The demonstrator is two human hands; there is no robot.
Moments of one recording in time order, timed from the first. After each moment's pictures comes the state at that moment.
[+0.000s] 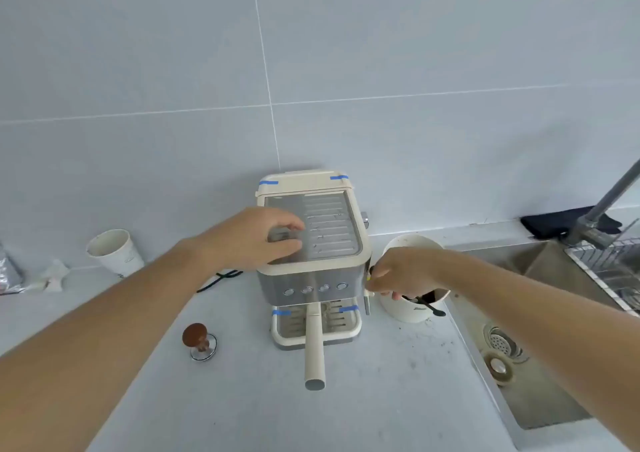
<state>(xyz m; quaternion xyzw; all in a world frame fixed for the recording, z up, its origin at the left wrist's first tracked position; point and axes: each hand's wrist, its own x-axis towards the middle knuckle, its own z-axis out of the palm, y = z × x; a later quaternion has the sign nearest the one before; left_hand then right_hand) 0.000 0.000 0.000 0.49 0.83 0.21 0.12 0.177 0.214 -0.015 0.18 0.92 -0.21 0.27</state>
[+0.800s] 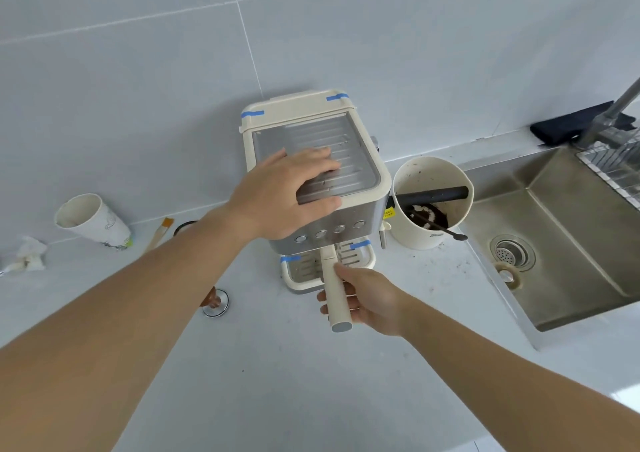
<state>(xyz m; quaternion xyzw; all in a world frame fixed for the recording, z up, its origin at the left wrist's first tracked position) -0.001 0.027 -0.051 0.59 0.79 0.17 0.05 0.178 0.102 -0.161 0.38 0.45 -0.80 0.11</state>
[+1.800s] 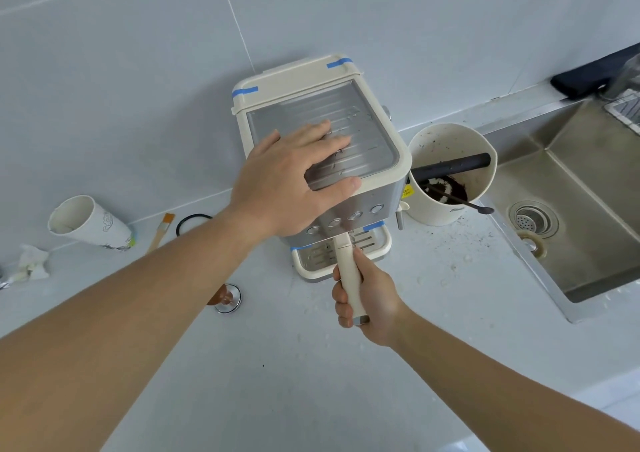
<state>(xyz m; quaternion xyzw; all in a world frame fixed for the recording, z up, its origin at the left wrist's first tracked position) 0.003 0.029 -0.056 0.55 0.81 0.17 0.02 0.165 0.064 -0.185 0.41 0.33 -0.85 0.02</state>
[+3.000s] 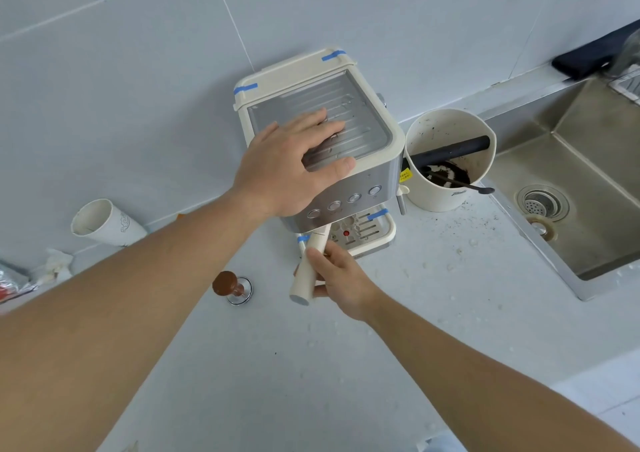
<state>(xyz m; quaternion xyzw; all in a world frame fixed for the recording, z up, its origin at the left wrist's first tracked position) 0.005 0.029 -0.052 0.55 0.82 0.17 0.03 0.134 0.034 -0.202 0.26 0.47 -0.84 -0.06</state>
